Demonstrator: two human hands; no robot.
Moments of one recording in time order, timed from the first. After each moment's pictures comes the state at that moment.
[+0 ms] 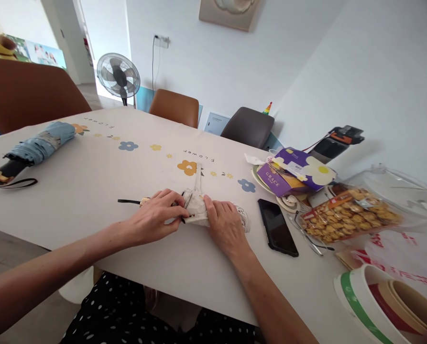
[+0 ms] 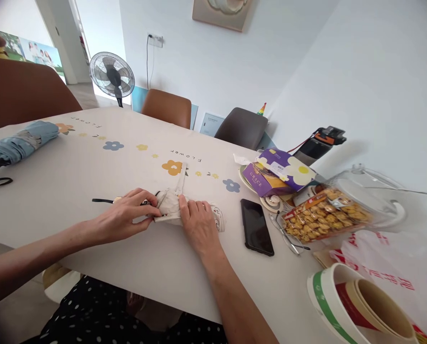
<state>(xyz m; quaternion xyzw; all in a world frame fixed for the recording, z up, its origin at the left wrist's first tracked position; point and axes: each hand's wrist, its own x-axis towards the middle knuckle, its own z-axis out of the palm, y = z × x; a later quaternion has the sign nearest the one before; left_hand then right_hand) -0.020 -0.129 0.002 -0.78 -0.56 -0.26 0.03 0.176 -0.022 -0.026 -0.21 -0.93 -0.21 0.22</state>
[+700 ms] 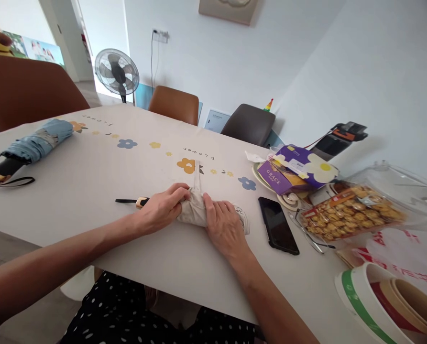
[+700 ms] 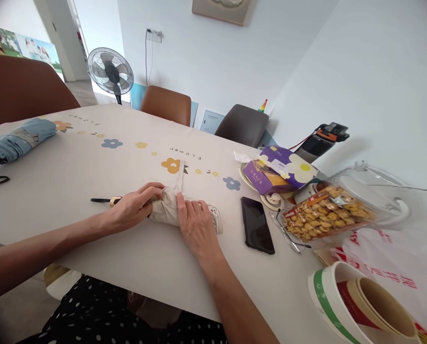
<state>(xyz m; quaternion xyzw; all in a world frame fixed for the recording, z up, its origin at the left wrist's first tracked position) -0.018 -0.105 -0.010 -0.75 -0.59 -0.32 -0.01 0.175 -0.031 -0.024 -0.21 -0.93 -0.20 0.21</state>
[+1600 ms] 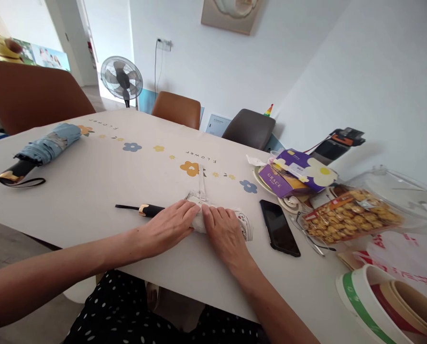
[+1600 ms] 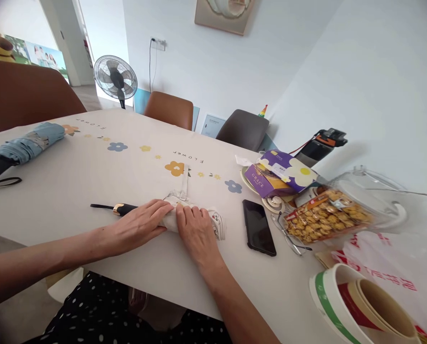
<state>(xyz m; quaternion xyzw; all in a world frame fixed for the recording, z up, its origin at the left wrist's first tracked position) 0.005 -0.129 -0.006 -0.81 -0.54 -0.22 0.06 0.170 -0.049 -0.016 -0.23 -0.93 -0.24 0.15</state>
